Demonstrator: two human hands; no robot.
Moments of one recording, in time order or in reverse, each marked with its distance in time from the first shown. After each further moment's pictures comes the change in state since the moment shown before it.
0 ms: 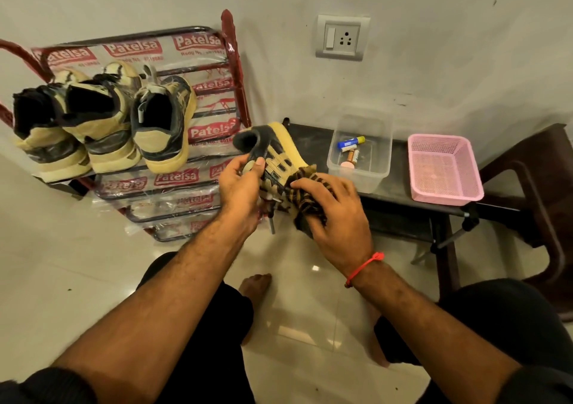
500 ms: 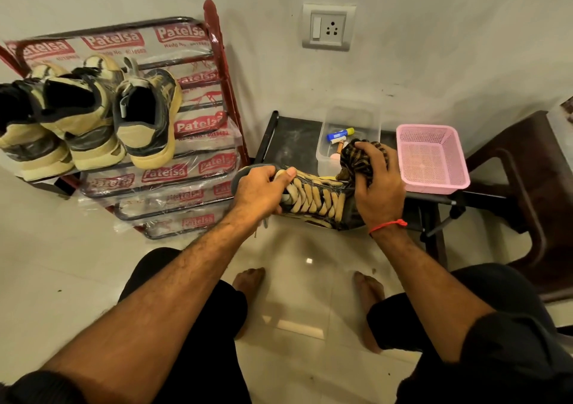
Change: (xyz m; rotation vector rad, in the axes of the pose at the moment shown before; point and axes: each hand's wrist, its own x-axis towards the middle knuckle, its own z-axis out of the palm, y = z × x) left_hand -0.015 -0.013 0.015 0.766 -0.316 0.133; right_hand 0.011 0.100 -0.011 -0.121 0.307 0.236
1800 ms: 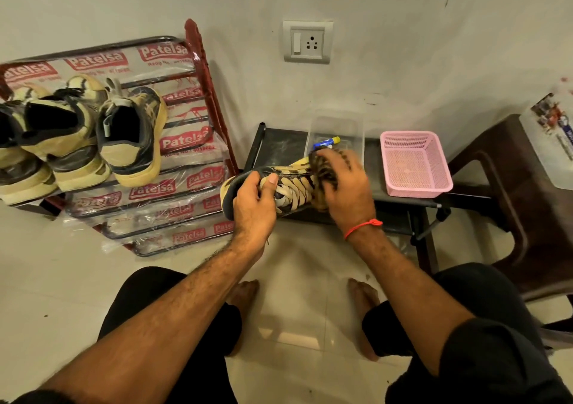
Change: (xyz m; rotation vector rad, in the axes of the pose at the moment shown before) left_hand -0.011 -0.003 0.028 -0.356 0.202 0.144; right_hand 0.010 -0.034 0.000 0.077 -0.153 -0.057
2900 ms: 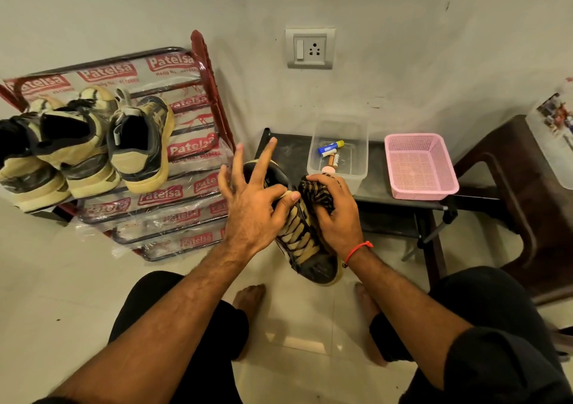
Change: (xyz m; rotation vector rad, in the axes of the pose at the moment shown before) left_hand 0.013 -0.007 -0.022 0.881 -0.039 0.744; right_hand -0.032 -0.008 0.015 0.368 -0.091 0.099
